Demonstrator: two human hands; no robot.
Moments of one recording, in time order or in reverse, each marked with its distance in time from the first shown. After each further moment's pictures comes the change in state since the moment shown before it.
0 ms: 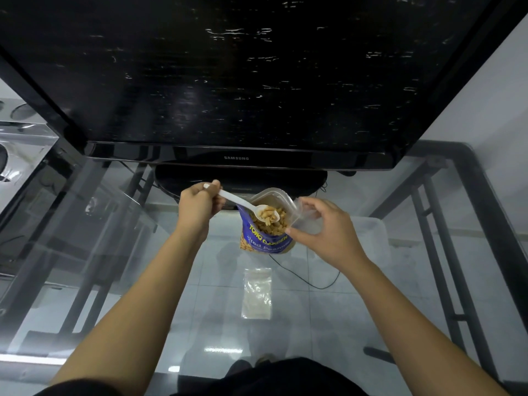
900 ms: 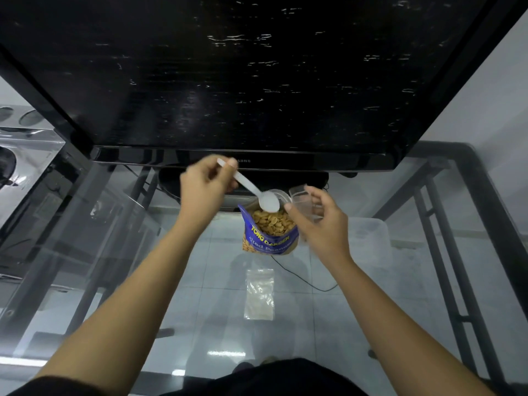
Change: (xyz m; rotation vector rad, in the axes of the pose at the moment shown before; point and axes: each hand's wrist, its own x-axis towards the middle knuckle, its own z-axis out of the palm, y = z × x) left_hand -0.025 0.047 0.010 0.330 -0.055 0.565; right_hand 0.003 -0.013 0.019 0.405 0.228 0.137
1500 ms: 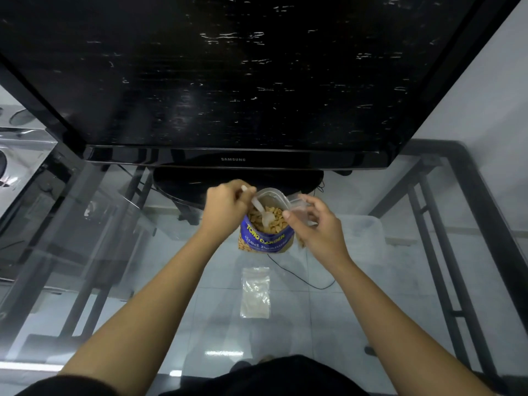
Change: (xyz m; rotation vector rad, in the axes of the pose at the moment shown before) left_hand -0.015 -0.035 0.034 0.371 -0.251 0.105; right_hand -0.006 0.013 -0.009 0.015 -0.149 0.089
